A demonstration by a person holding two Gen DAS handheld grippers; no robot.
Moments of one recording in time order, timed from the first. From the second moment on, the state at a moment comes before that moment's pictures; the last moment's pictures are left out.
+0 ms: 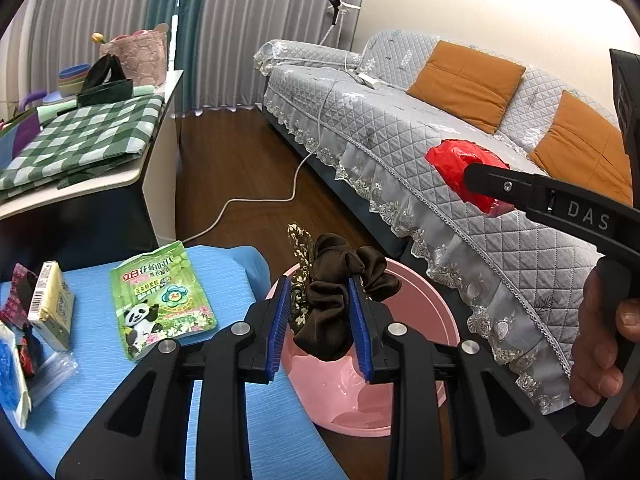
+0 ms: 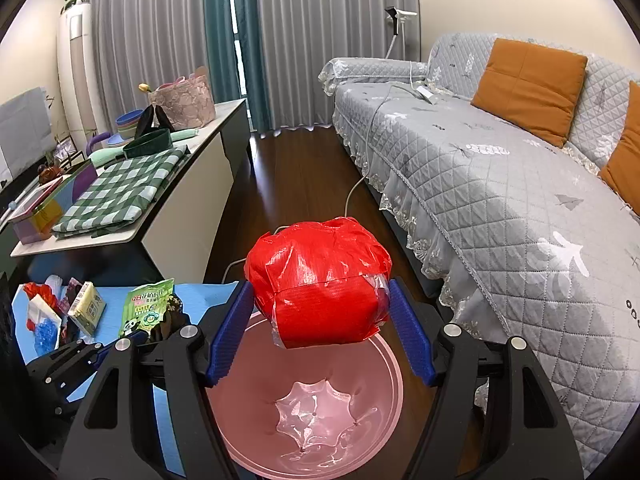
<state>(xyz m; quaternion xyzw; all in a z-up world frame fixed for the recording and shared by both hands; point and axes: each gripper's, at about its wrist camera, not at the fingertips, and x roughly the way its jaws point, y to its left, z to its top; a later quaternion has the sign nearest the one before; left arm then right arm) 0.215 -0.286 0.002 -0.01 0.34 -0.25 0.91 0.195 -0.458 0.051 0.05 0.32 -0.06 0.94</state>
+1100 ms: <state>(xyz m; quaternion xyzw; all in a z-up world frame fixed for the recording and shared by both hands) 0.174 -0.231 0.037 -0.03 0.31 -0.22 0.92 0.175 -0.414 0.088 0.04 0.28 -0.04 0.96</state>
